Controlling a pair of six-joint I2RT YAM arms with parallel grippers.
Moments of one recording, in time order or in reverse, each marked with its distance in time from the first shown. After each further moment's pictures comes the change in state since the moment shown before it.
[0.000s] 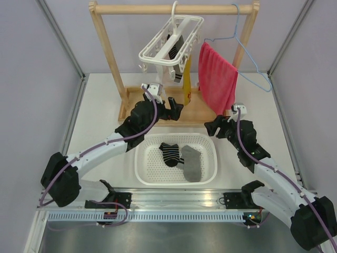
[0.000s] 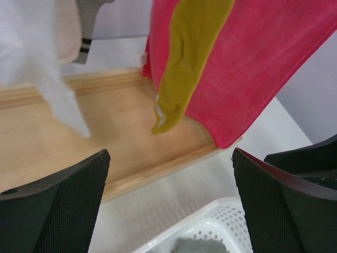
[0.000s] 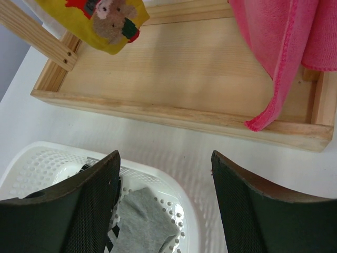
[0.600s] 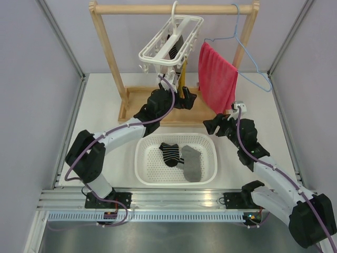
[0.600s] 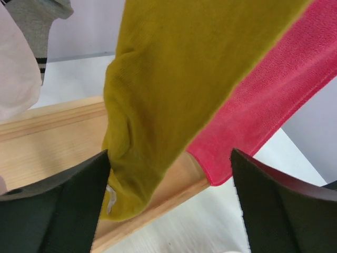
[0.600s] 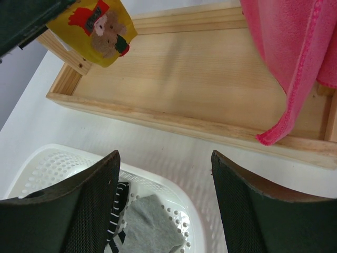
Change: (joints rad) left arm 0.017 0.344 0.247 0.155 0.093 -0.001; right arm -0.026 0.024 -0.002 0.074 -0.072 0.001
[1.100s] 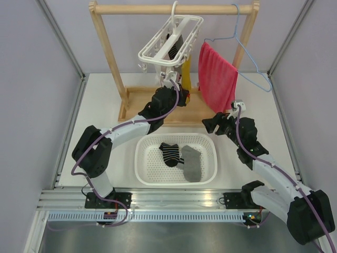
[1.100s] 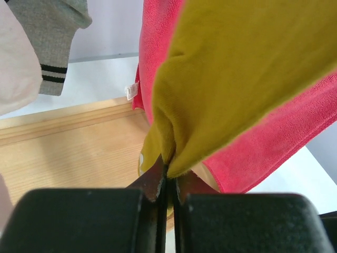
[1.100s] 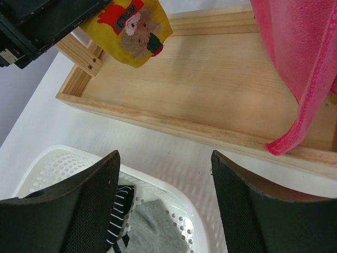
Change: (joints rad) left arm 0.001 0.095 0.071 0.008 -0.061 0.007; right arm -0.024 0.039 0.000 0.066 -0.063 0.007
